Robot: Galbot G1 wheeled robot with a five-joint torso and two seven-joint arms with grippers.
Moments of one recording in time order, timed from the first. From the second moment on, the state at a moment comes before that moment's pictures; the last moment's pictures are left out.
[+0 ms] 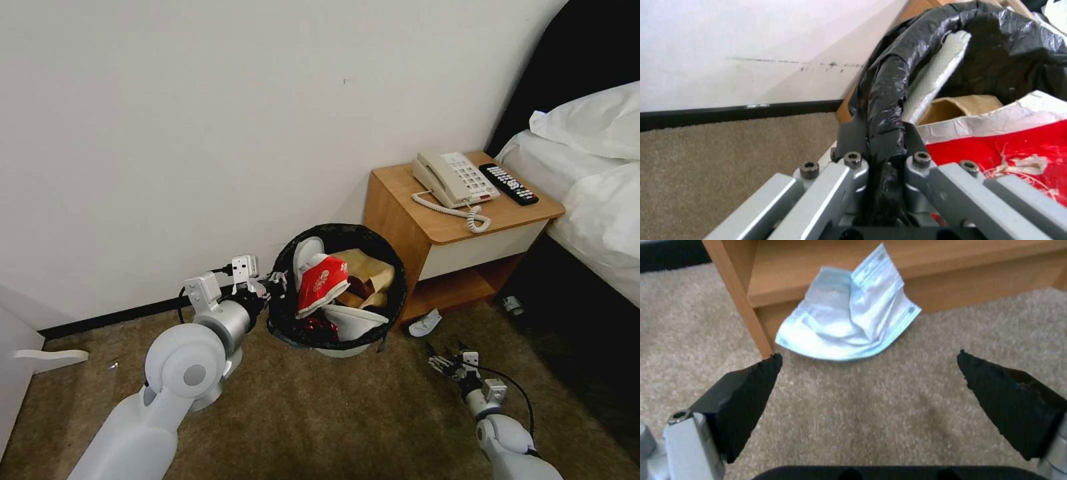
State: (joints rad) left arm 1.04 -1.10 -0.22 -2.20 -1.14 0.57 -0.55; right arm -1.09 1.27 0.55 0.96 0.33 0.29 -0.26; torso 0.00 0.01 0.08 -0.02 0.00
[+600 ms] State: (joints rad) left arm 1.04 -1.10 -0.21 -2.20 -1.13 0.57 -0.55; right arm -1.04 1.28 0.55 0.90 0.31 0.29 -0.26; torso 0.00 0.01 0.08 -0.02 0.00
